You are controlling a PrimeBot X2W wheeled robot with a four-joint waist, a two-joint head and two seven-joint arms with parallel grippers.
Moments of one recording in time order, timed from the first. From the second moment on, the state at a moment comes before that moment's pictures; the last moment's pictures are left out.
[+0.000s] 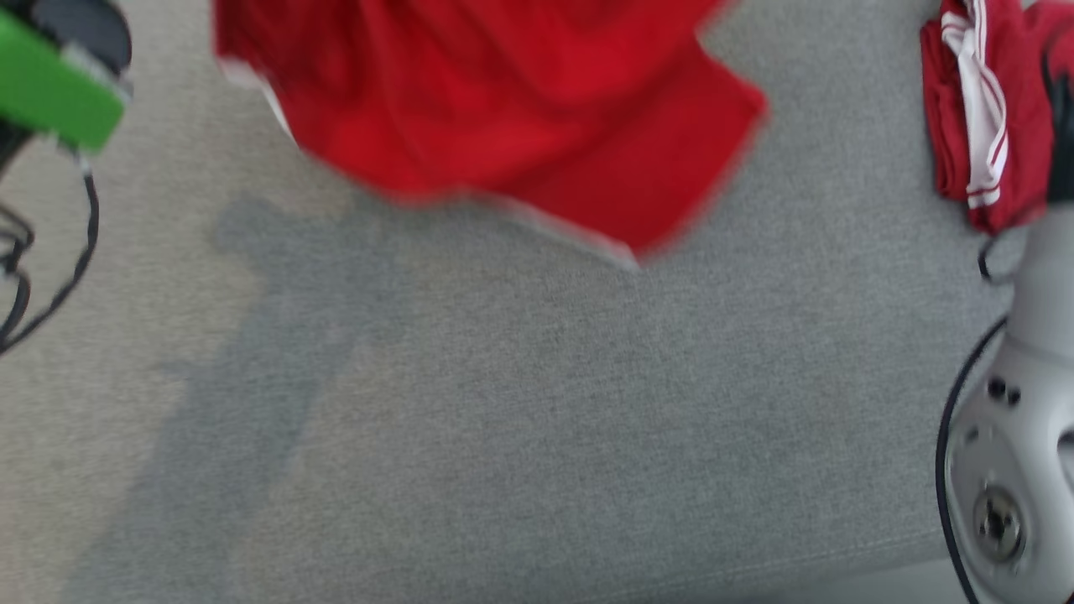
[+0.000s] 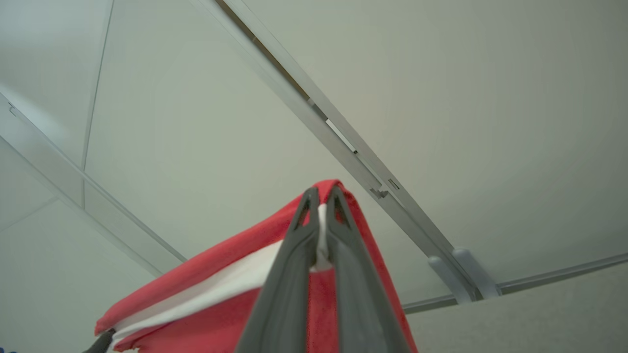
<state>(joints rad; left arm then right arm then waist) -1.04 0.68 -0.47 -0.15 -1.02 -0.05 0.30 -1.07 -0.05 -0.25 0.16 0.86 0.13 0.49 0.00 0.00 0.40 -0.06</state>
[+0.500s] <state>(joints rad) -1.23 0.50 -0.60 0.45 -0.79 -0.13 -0.14 -1.30 -0.05 0.17 0.69 0.91 0.13 -0.10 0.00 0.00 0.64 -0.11</state>
